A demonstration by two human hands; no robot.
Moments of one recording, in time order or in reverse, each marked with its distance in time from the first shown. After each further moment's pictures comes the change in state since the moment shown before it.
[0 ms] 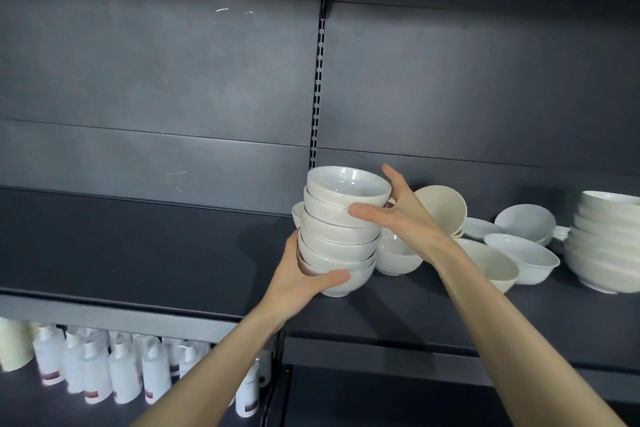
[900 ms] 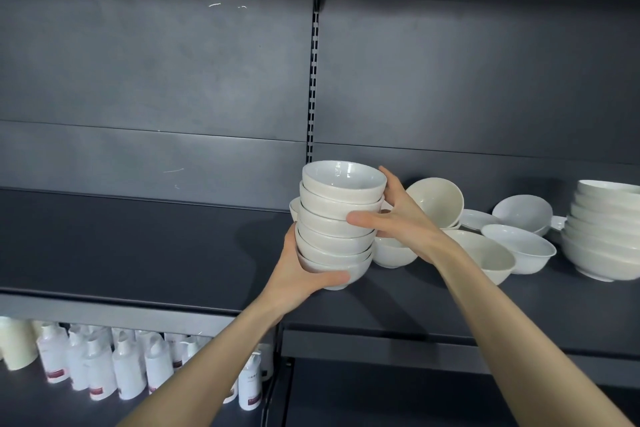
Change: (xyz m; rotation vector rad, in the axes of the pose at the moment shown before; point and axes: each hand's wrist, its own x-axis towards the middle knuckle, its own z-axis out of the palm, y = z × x) left_hand -0.001 0.005 0.004 0.039 -0.040 0.057; right_hand -0.004 0.015 -0.002 0.004 -0.053 0.055
